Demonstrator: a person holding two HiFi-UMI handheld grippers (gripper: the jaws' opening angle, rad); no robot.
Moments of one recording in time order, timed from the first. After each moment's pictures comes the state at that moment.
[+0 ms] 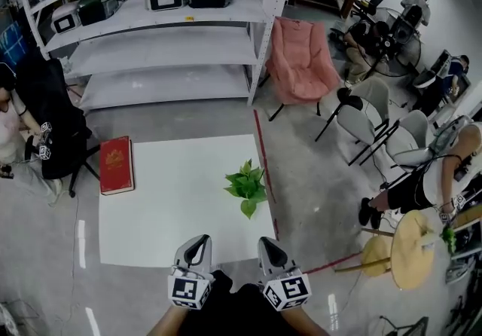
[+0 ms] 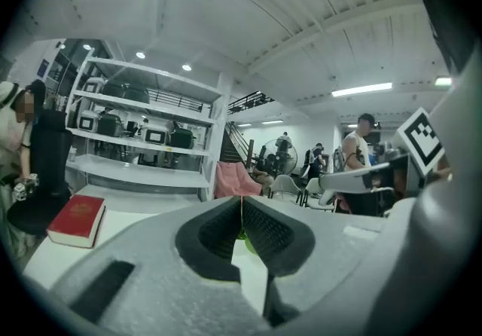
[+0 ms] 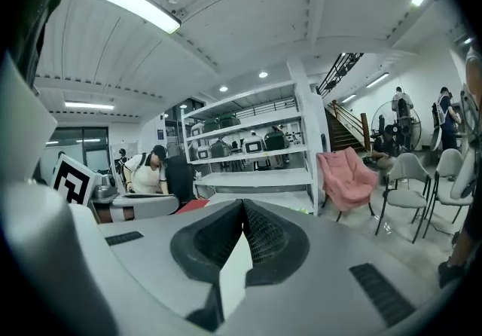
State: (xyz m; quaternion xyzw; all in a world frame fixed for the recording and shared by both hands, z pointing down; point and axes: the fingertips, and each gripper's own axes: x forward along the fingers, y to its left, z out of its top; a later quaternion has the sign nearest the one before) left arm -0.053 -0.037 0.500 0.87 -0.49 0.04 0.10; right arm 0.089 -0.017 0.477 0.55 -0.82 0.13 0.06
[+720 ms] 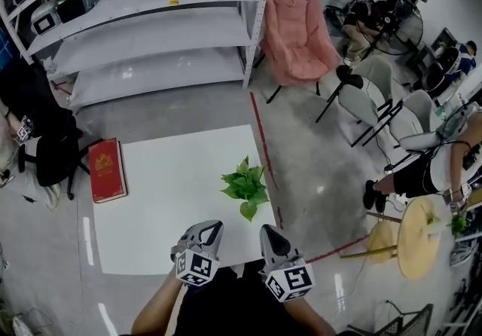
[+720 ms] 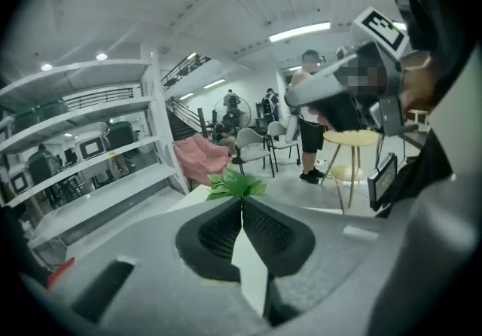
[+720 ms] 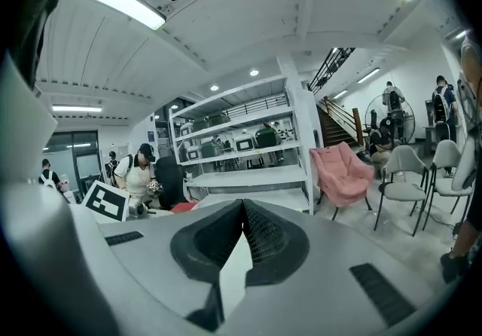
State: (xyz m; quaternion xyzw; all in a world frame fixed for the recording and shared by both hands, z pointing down) left arm 0.008 -0.122 0.607 0.92 -0.30 0.26 -0.02; right arm 0.106 -0.097 0.503 0.57 -0.81 0.14 0.05
